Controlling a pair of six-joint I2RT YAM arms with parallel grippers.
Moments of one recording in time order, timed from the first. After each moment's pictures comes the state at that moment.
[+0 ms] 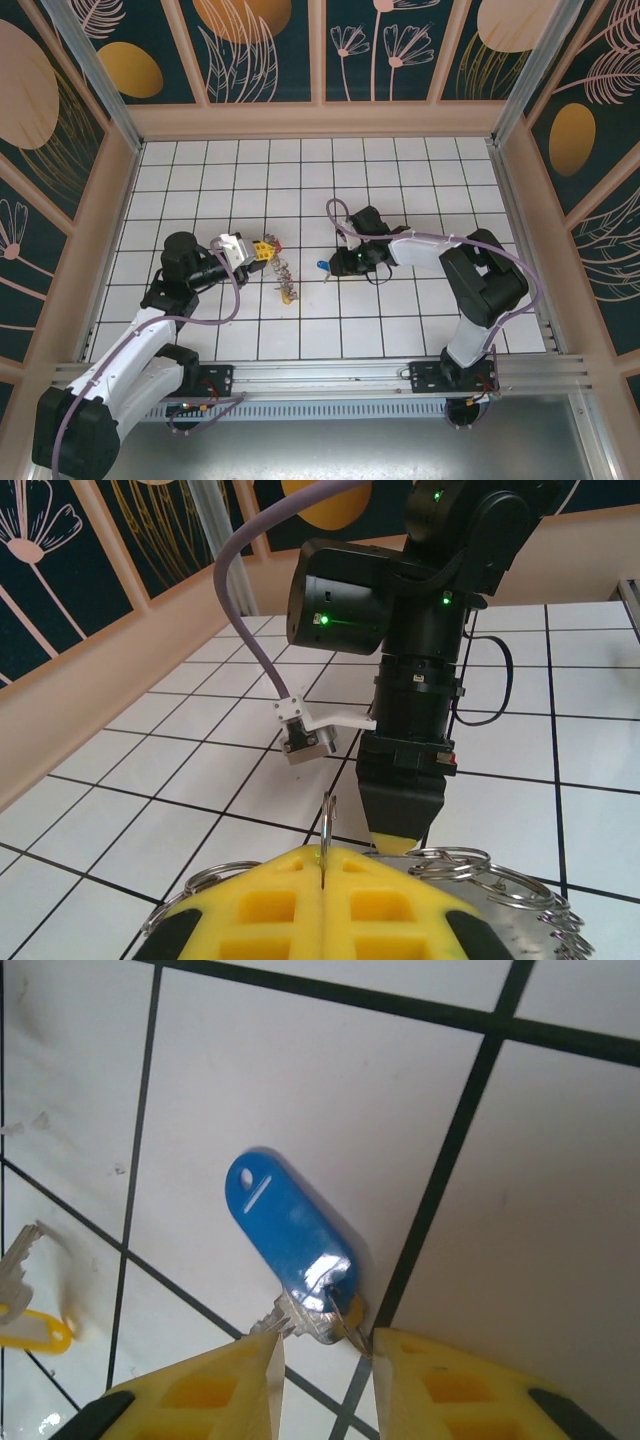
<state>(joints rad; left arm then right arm) -0.31 0.85 0.41 0.21 0.83 0.37 0.62 1.73 0.90 -0.26 -0.43 0.40</state>
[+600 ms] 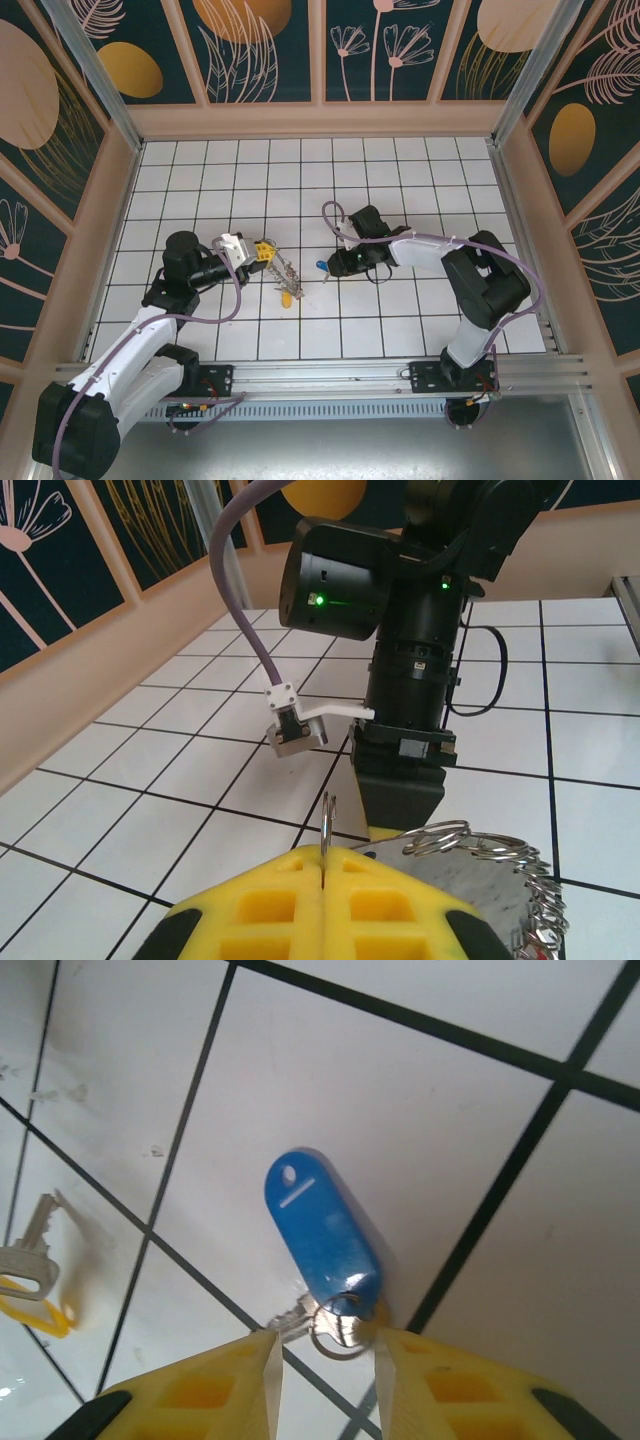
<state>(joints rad) -0.31 0.86 0.41 0.21 0.84 0.38 0.64 1.71 0.90 -0.25 -0.41 0.27</state>
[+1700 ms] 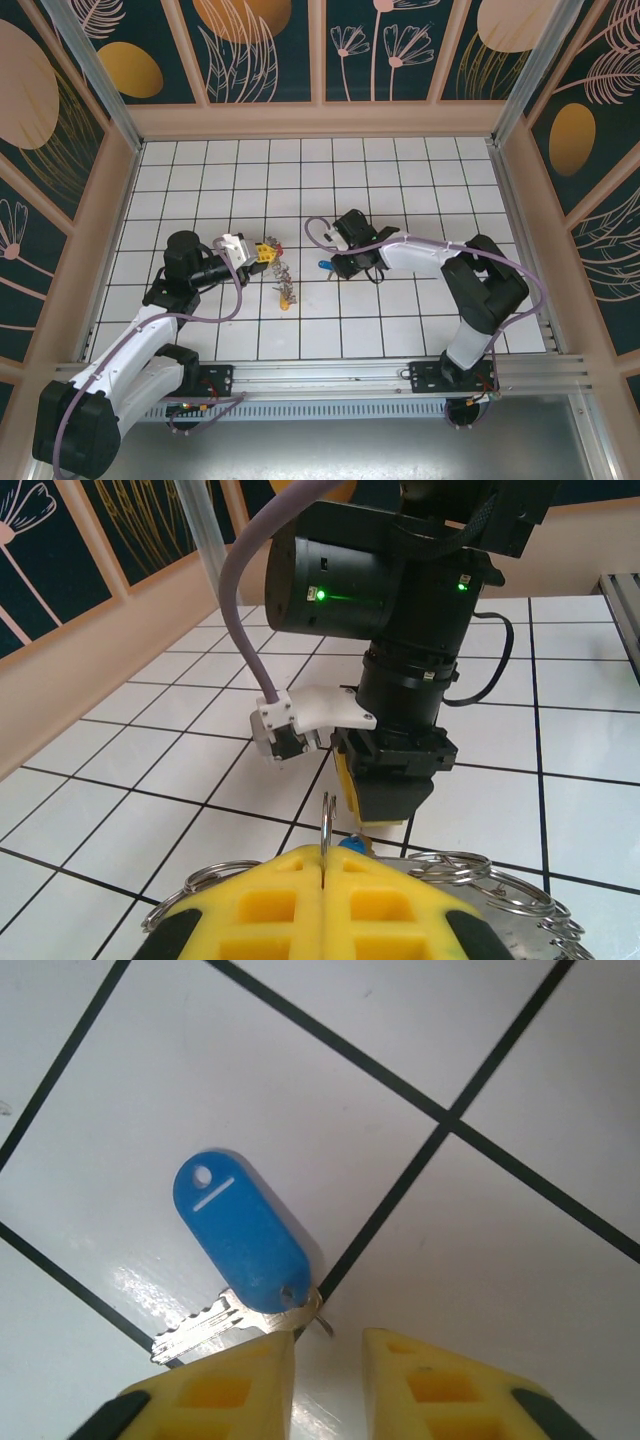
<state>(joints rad) -0.31 0.88 0.41 0.20 0.86 0.38 0.73 1.70 0.95 -0.37 -0.06 0.08</state>
